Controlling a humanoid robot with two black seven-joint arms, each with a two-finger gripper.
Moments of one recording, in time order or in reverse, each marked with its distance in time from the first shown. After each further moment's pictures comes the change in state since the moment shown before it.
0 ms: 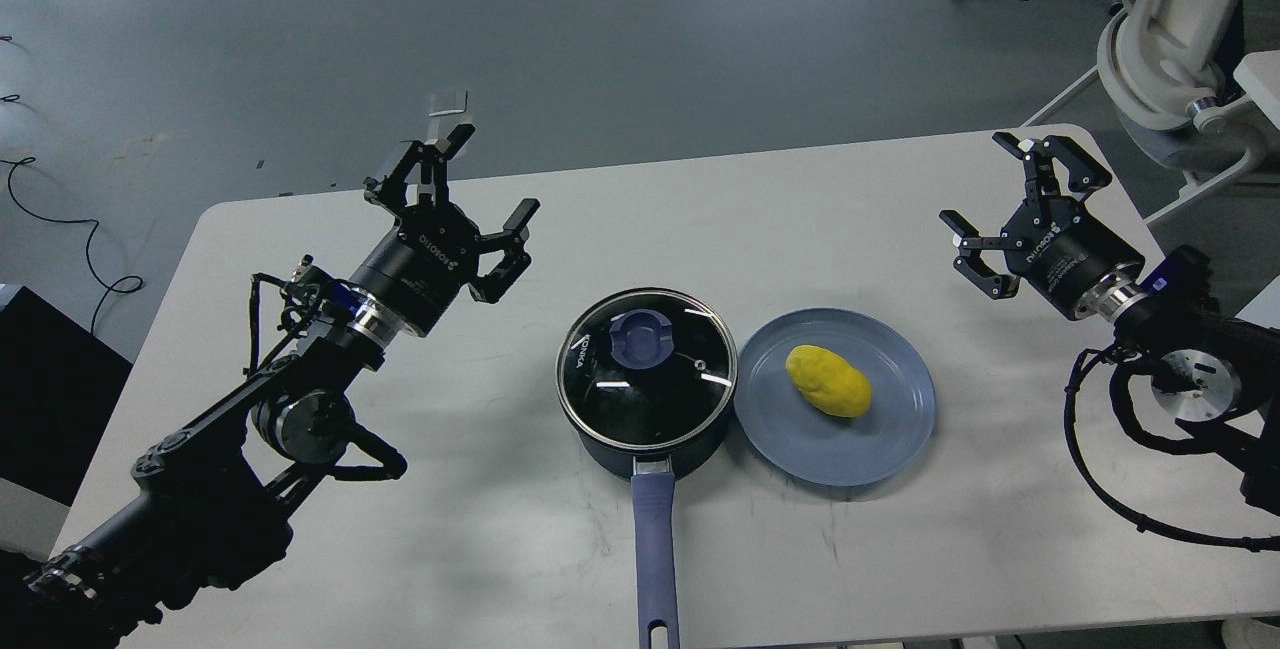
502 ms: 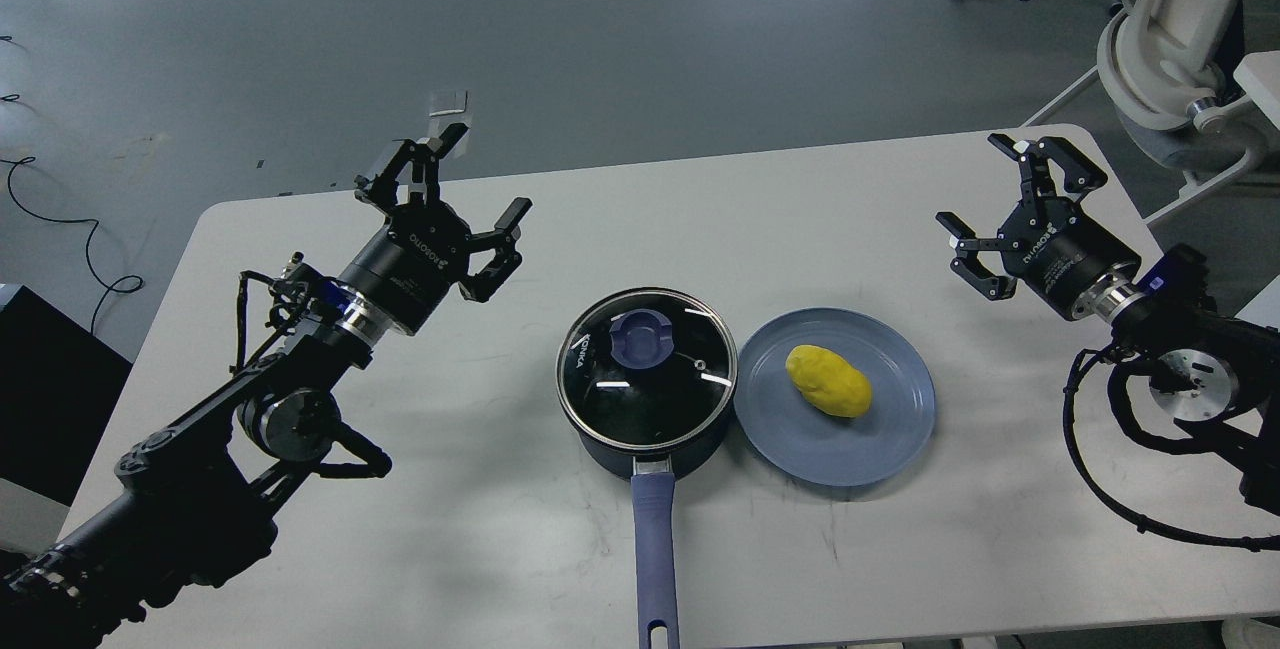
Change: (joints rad) left arm -0.023 0.058 0.002 0.013 0.005 -0.039 0.002; right arm 0.008 0.000 -0.017 0.000 -0.004 0.000 0.000
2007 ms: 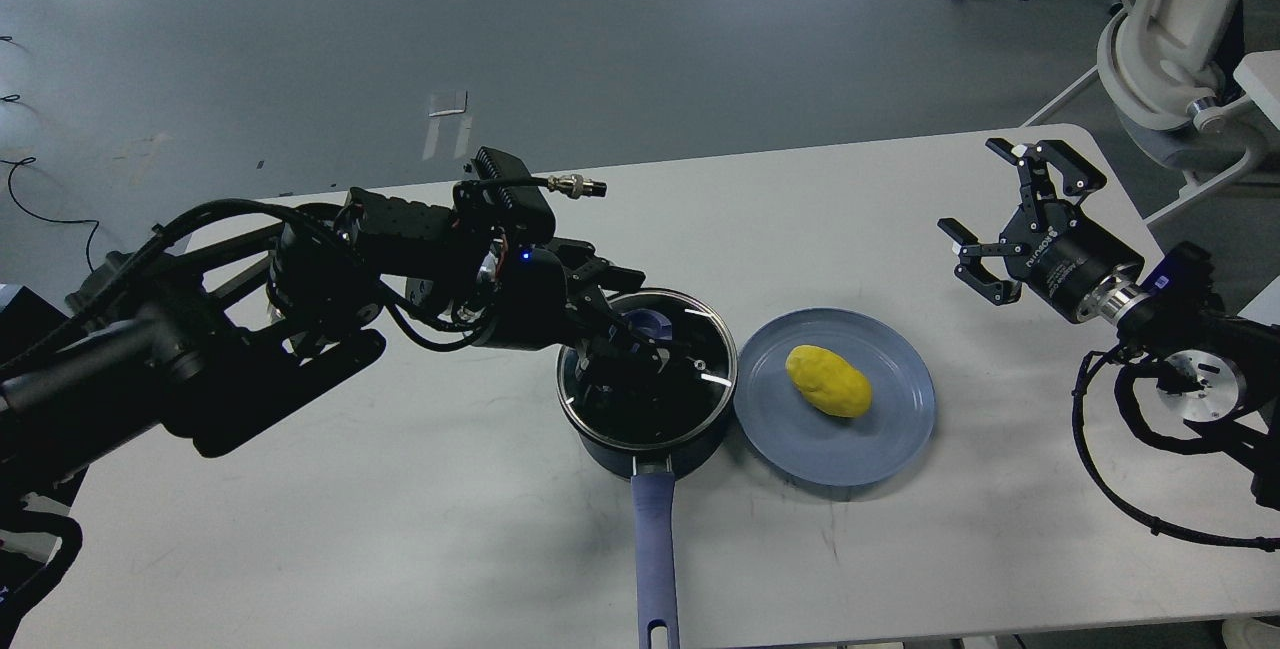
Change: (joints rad) left arm -0.417 0.053 0.307 -0.373 1.809 -0.002 -0.032; right arm 0.009 -0.015 -0.031 -0.001 -0.018 0.000 0.000
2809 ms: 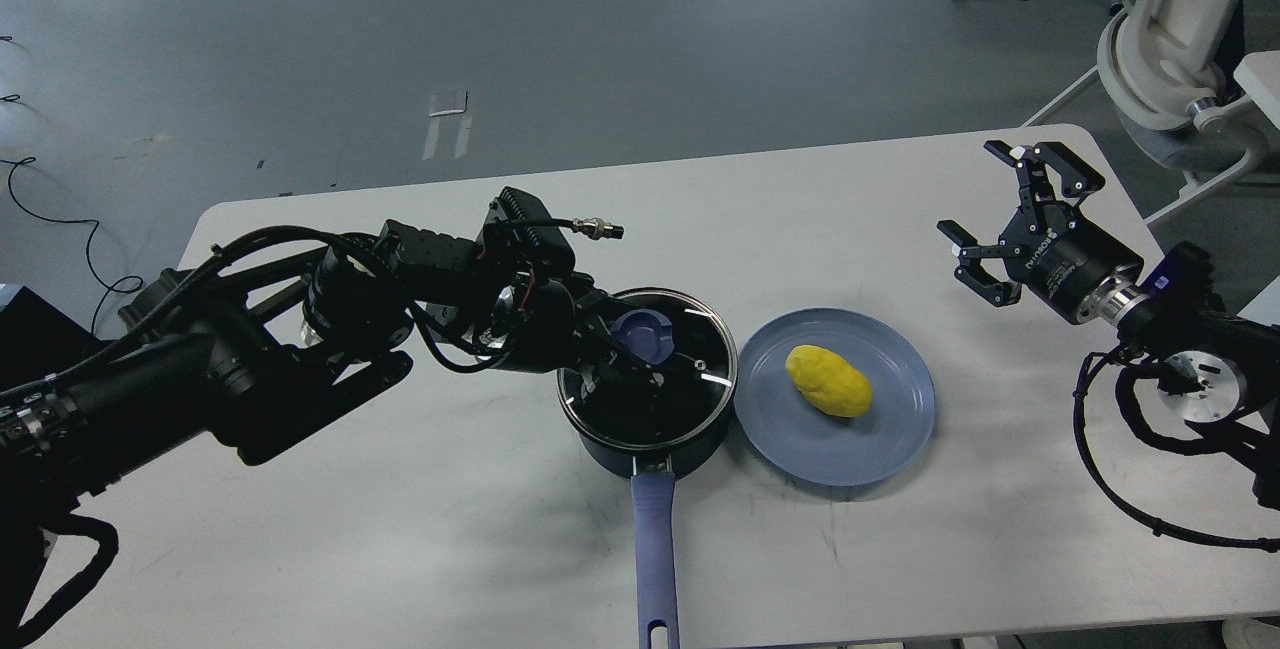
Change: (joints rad) left arm 0.017 -0.062 0.067 0.109 0.029 0.032 0.000; right arm 0.000 -0.002 -0.002 0.002 -0.002 0.000 0.000
